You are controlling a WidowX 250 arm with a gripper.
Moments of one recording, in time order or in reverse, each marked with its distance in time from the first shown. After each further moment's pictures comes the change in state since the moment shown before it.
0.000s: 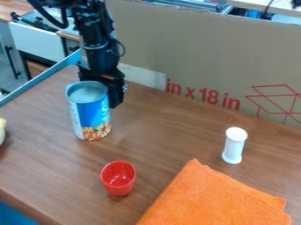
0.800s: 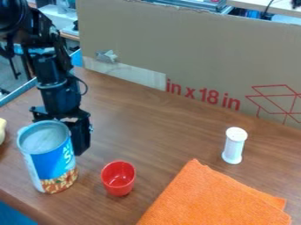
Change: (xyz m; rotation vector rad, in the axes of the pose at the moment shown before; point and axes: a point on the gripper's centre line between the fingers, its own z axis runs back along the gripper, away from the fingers) arm -0.112 -0.017 -0.016 -0.111 0.161 0.215
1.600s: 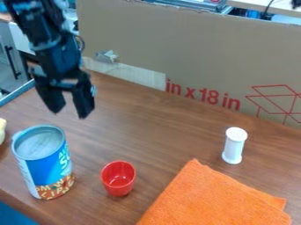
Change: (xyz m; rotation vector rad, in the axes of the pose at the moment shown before) arm 0.017 -0.015 0.068 0.002 -0.247 -0.094
